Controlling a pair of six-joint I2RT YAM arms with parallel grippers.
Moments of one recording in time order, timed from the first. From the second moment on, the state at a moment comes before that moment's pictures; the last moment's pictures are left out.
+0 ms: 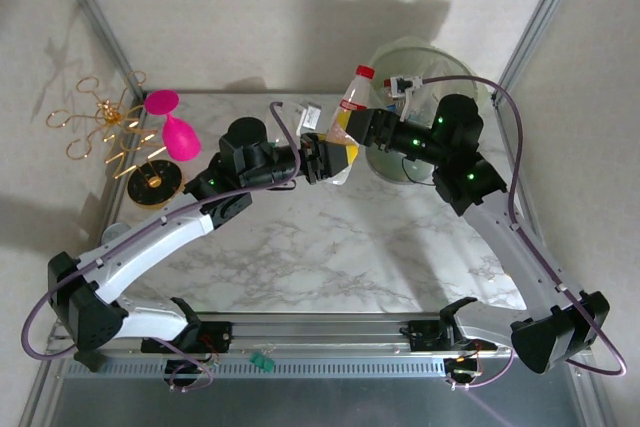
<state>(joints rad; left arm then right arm) -0.74 1.31 1.22 0.05 0.48 -0.63 0.47 1.19 1.25 -0.07 -0.69 0.78</state>
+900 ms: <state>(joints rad) -0.80 1.27 1.22 -0.02 0.40 -0.59 0.50 1.11 1.23 -0.15 -0.52 0.72</state>
